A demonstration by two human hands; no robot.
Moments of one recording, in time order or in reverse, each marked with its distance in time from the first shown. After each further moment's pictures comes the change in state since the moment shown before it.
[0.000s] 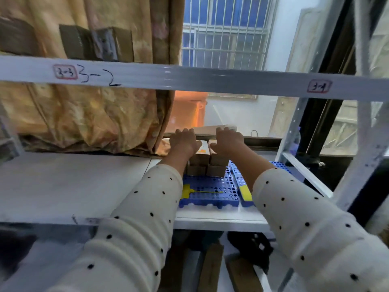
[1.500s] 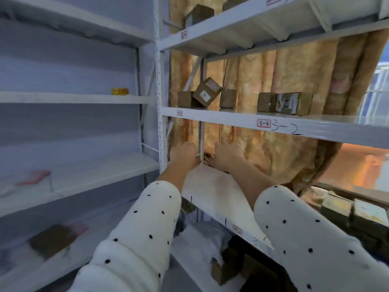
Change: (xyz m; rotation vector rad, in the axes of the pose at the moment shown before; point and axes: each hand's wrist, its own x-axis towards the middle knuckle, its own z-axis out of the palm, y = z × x) left_hand -0.253 -0.280 -0.189 0.369 0.180 -0.639; right_hand -0.129 -0.336 -0.155 0.188 0.126 -0.785
